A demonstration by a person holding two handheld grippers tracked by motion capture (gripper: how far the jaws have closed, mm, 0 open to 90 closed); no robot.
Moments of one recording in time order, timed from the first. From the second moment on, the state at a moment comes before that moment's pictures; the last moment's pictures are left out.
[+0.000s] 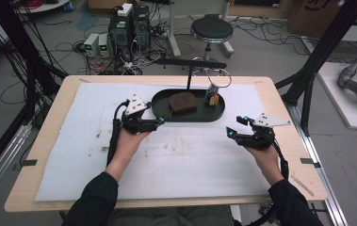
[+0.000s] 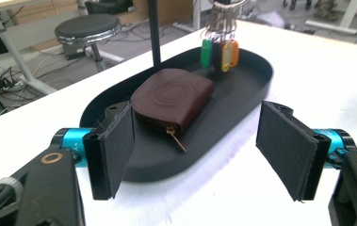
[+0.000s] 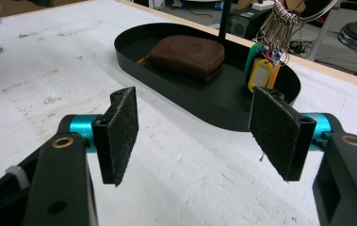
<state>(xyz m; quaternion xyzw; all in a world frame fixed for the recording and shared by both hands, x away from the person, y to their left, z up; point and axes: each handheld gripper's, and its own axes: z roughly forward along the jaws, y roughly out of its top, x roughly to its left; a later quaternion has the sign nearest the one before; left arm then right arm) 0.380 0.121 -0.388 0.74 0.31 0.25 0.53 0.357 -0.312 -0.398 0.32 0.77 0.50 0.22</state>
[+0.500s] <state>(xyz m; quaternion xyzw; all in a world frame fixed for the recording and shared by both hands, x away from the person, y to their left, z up) 0.319 0.193 -0.398 0.73 0.33 0.23 0.55 0.359 -0.315 -0.400 0.33 0.77 0.50 0.22</state>
